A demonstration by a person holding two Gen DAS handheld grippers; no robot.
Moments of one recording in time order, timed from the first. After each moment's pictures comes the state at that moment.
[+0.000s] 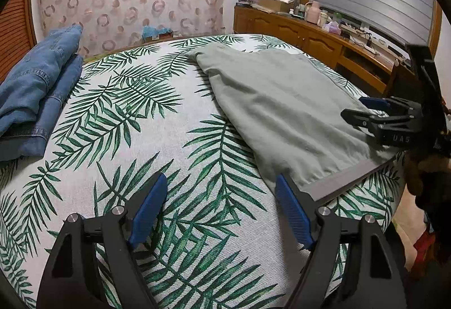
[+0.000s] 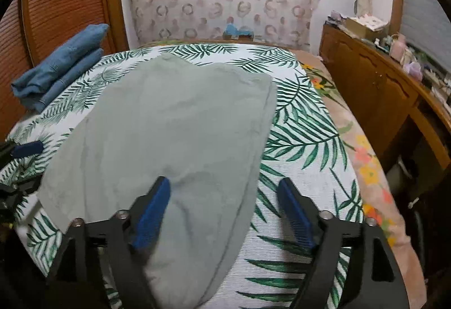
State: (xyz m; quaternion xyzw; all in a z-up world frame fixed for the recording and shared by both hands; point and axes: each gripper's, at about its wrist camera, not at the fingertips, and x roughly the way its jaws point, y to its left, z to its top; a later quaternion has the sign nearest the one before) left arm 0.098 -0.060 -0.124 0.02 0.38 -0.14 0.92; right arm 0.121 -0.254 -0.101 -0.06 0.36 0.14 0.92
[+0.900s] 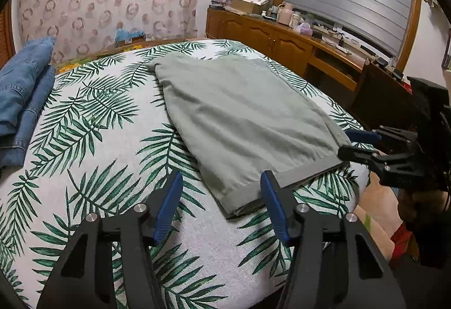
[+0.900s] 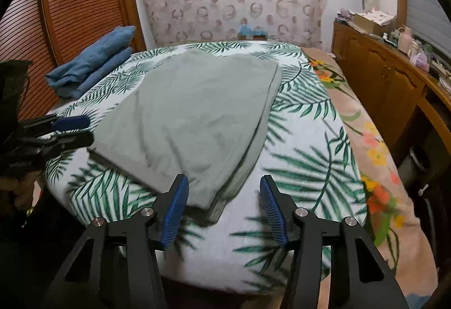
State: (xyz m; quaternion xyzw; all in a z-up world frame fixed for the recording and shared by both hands) left arm 0.081 -0.084 -0.106 0.02 0.37 -0.21 0.90; right arm 0.047 -0.281 -0.095 -0.02 0.36 0.19 0.91
